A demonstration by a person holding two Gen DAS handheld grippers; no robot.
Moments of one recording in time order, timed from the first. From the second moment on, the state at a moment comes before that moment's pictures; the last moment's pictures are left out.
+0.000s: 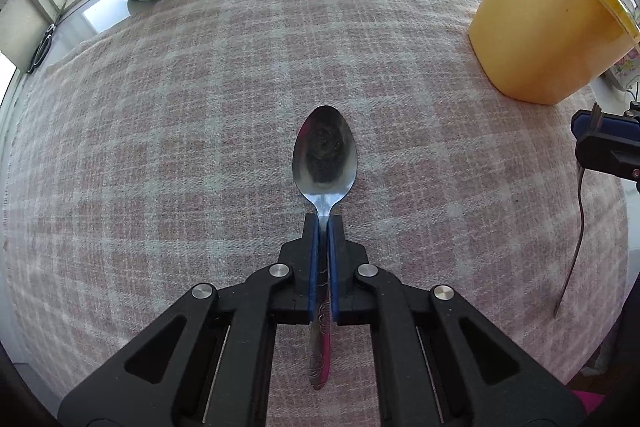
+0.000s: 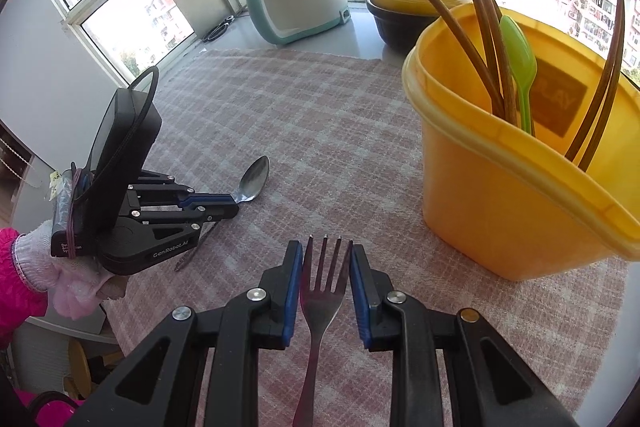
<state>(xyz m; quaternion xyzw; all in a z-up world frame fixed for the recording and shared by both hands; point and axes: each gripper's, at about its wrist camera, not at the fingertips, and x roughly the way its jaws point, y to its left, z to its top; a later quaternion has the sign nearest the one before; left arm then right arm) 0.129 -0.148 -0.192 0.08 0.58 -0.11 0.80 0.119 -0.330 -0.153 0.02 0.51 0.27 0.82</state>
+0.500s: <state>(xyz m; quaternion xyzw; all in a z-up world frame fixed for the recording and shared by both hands) 0.093 -0.136 -0.123 -0.01 0.47 -0.14 0.87 0.101 -0.342 -0.130 0.04 0.49 0.23 0.84</state>
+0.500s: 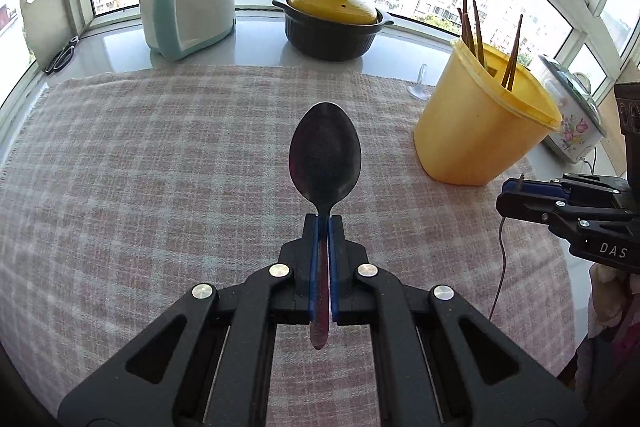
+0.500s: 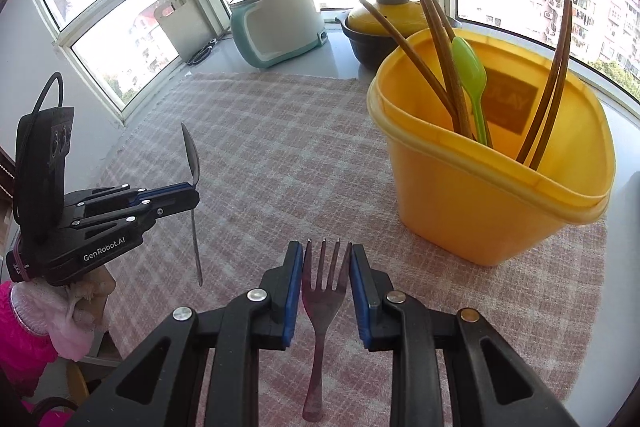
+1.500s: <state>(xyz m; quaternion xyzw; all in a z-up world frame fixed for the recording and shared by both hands) 0.089 -0.170 -0.042 -0.04 0.38 -0.24 0.89 0.068 -0.368 -0.043 0.03 0.41 0.18 0.90</state>
